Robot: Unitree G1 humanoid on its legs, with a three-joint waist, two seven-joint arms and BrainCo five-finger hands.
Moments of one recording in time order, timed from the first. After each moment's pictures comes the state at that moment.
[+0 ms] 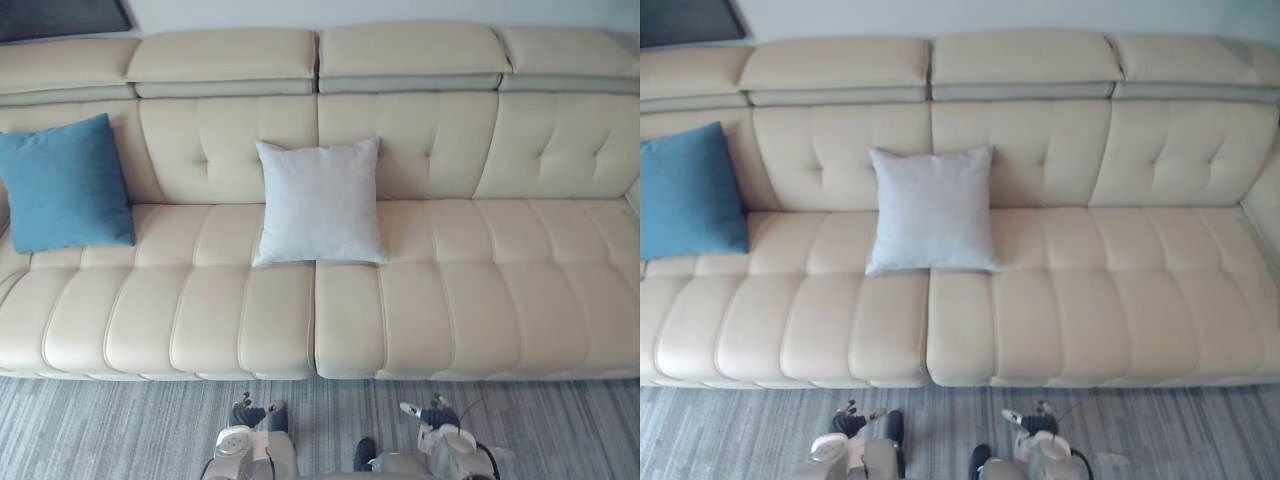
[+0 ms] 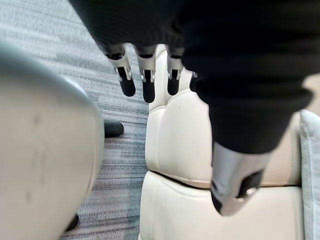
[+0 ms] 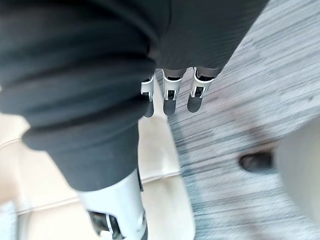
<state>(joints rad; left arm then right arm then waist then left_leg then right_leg) 0.03 0.01 0.08 0.90 0.00 0.00 0.17 0.00 -0.03 -0.24 0.97 0.08 -0.02 -0.16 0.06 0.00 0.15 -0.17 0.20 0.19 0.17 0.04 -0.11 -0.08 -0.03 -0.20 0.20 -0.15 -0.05</state>
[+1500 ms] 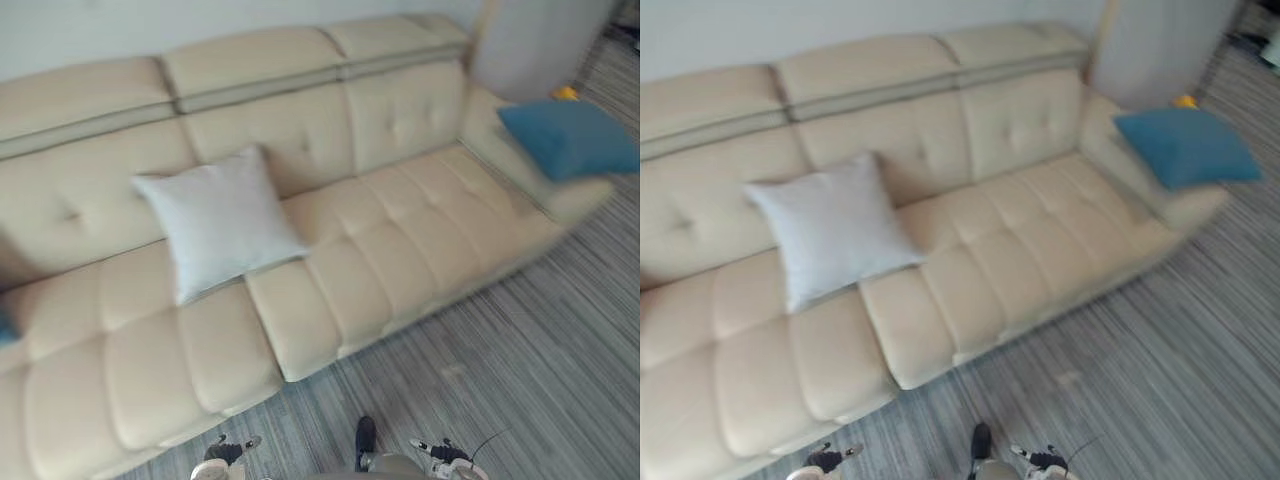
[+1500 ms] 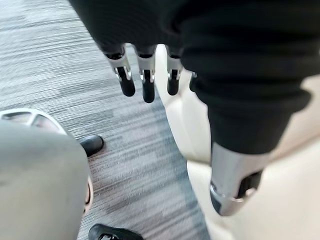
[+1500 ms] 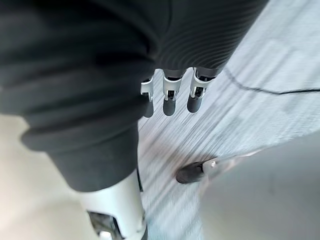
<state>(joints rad) 0.07 0.10 0.14 1.02 -0.02 0.04 0.13 0.02 -0.05 -0.34 1.07 0.12 0.05 -0.10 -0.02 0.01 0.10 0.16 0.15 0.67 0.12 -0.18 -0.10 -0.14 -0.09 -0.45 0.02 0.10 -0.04</state>
